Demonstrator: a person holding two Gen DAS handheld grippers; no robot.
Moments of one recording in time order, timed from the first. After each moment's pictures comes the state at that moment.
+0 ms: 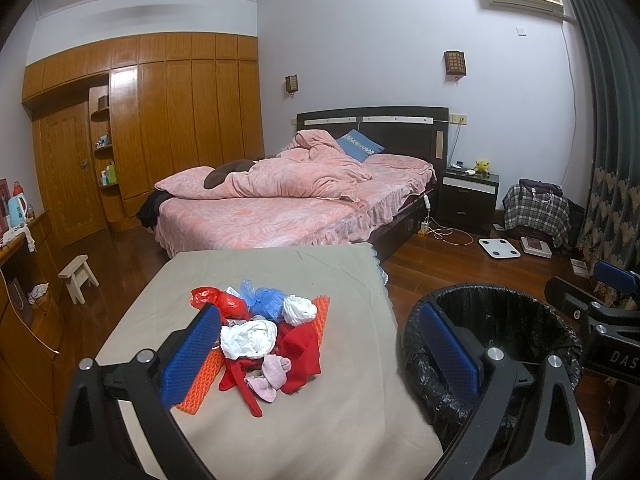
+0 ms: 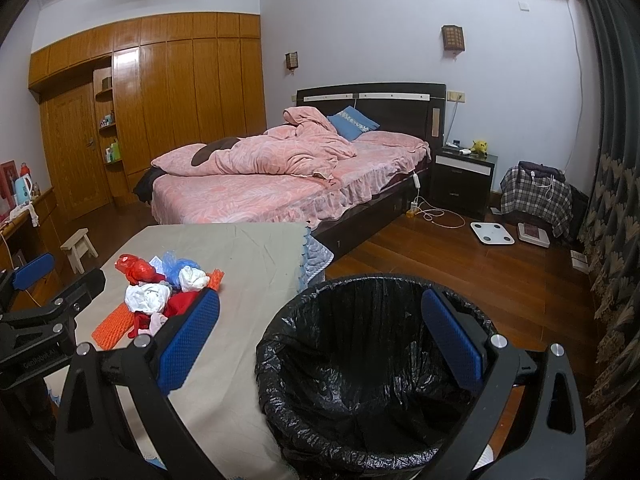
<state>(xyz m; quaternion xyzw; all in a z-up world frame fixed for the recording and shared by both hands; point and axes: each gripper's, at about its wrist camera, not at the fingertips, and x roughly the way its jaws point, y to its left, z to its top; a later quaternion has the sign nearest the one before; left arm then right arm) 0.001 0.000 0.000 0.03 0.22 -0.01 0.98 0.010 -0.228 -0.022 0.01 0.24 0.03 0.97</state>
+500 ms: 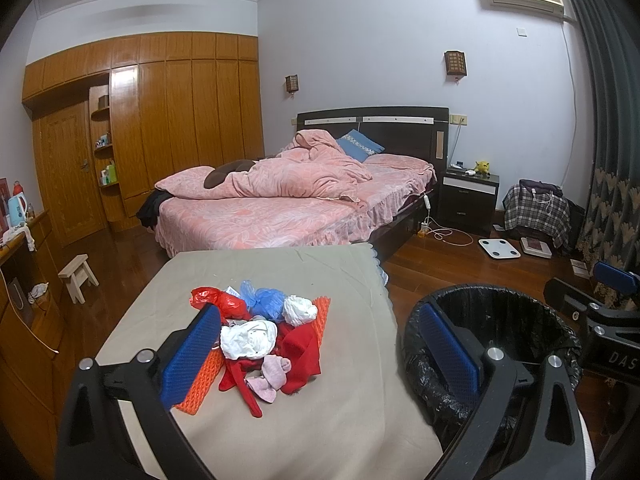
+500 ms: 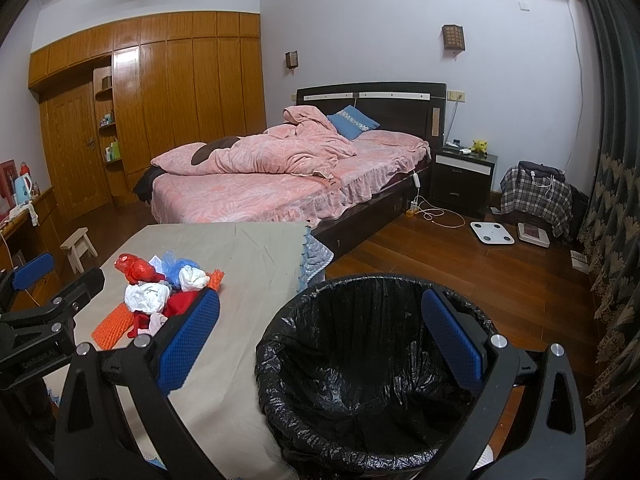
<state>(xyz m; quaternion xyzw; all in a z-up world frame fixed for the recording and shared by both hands) 0.001 0.000 0.000 0.03 0.22 -0.01 0.98 0.010 -0.227 -0.022 0.01 0.24 0.03 0.97</state>
